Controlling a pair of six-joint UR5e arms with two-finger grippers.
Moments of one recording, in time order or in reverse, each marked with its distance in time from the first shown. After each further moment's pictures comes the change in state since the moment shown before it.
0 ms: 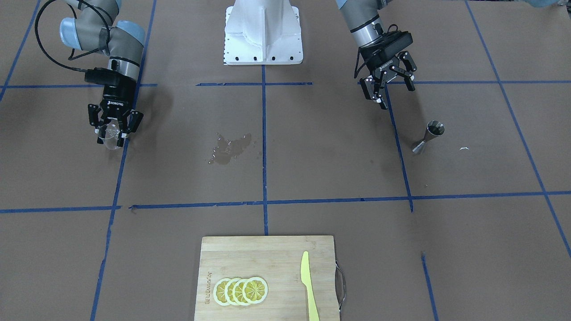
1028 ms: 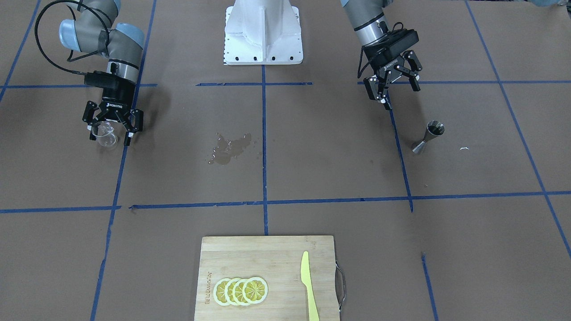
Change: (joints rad) left arm -0.031 0.000 -0.026 -0.001 -0.001 0.043; right arm 0.002 0.000 -0.014 0.001 0.031 -0.001
